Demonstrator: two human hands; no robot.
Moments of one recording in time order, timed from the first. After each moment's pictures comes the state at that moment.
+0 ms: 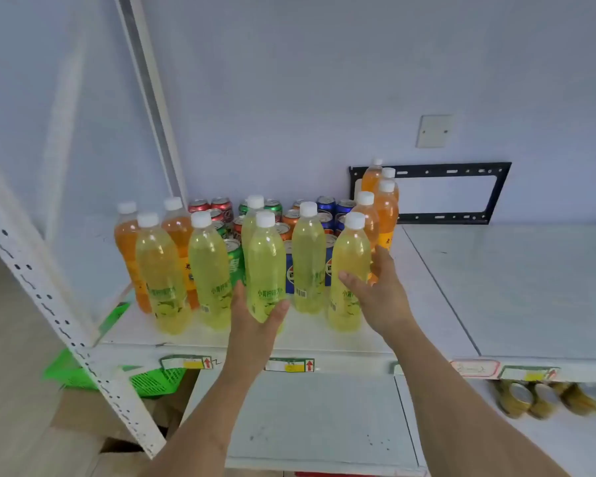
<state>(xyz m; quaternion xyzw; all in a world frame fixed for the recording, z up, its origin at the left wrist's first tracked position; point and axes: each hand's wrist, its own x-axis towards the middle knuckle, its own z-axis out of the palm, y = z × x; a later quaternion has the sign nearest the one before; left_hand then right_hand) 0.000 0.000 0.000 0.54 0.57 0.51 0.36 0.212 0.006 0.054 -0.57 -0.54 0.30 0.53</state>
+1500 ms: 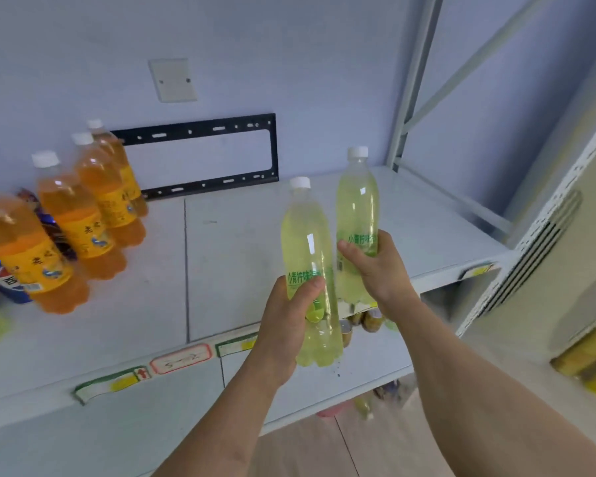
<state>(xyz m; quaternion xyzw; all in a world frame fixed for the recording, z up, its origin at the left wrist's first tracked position) 0.497 -0.091 0.021 0.49 0.34 0.39 0.70 0.674 -0.092 0.028 -0.66 -0.37 0.28 0.59</state>
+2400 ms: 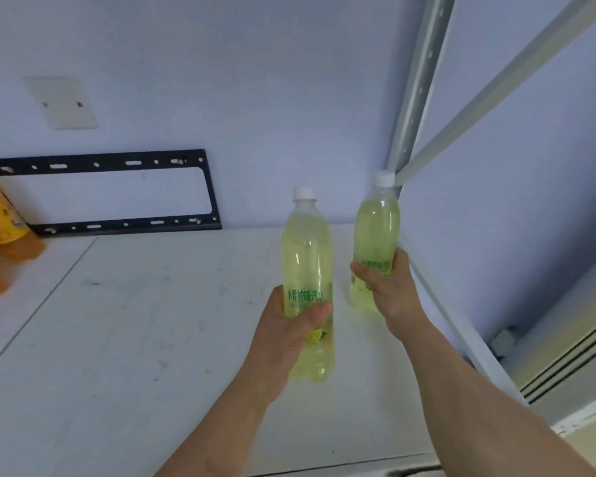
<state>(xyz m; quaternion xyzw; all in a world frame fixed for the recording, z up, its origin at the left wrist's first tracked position) 0.813 0.055 0.025 0.47 0.39 0.45 0.65 1.014 0.101 0.006 -0.61 -0.40 0.35 0.59</state>
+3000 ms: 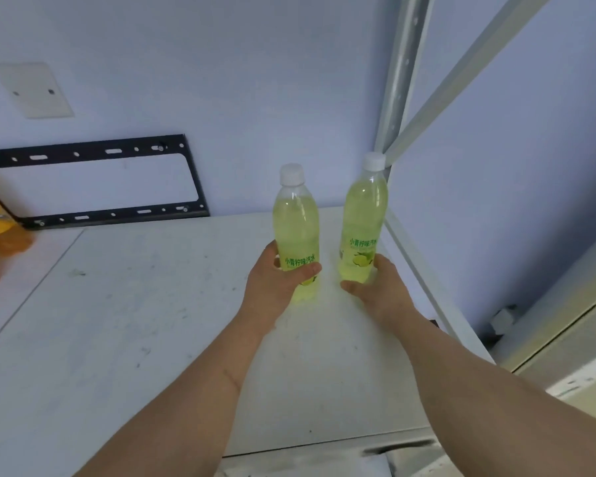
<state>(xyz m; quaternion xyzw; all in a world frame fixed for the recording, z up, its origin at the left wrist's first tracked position) 0.845 0.120 0.002 0.55 0.48 0.45 0.52 1.040 0.085 -0.020 -0.76 -0.46 0.29 0.36</state>
